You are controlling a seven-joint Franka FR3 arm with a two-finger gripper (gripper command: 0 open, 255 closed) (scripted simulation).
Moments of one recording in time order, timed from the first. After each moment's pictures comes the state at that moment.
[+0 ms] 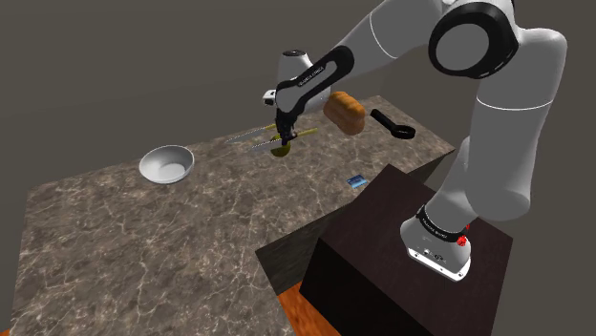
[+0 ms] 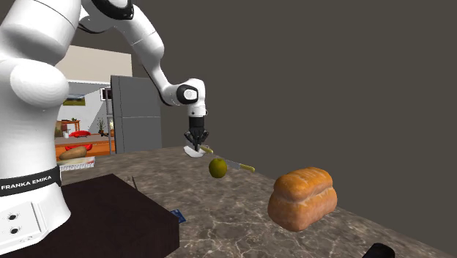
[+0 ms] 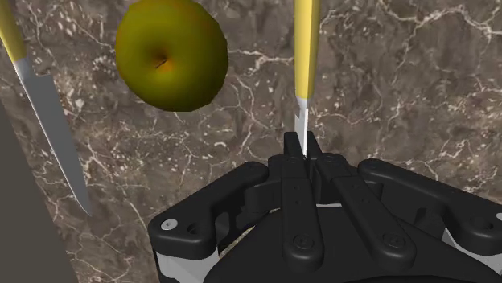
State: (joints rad) arm 0.37 0.40 -0.25 -2.07 0.18 2.46 -1.29
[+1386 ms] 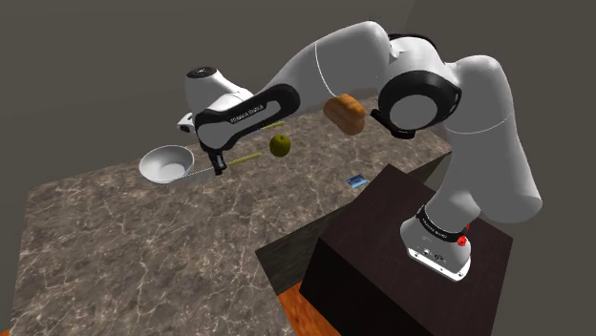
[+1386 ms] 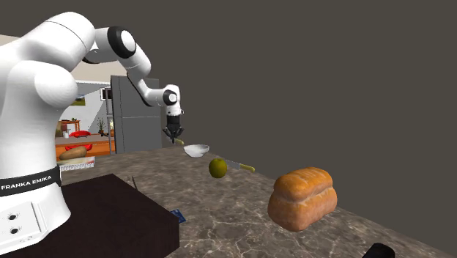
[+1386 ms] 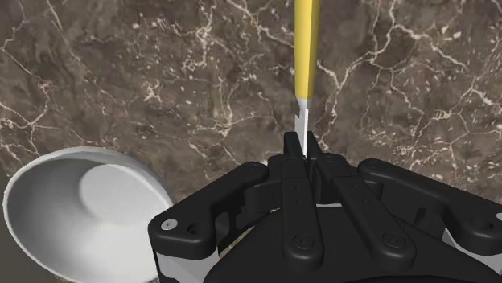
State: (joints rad) arm 0.63 0.74 -0.16 -1.48 0.15 2.23 -0.87
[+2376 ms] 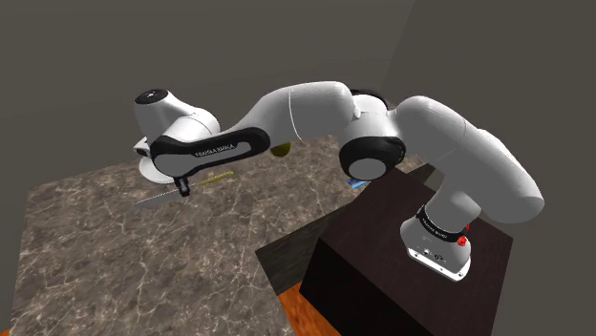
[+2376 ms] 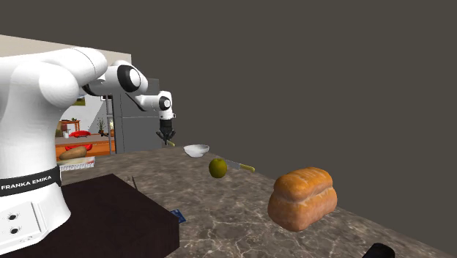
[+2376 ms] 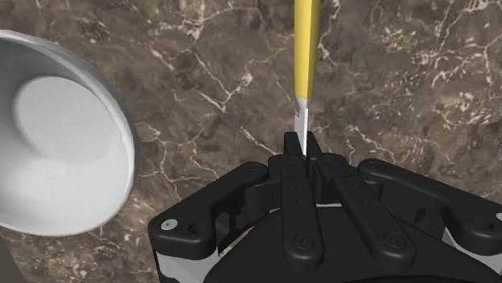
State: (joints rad) arm 0.69 1.13 -0.13 -0.85 0.15 1.99 -0.72
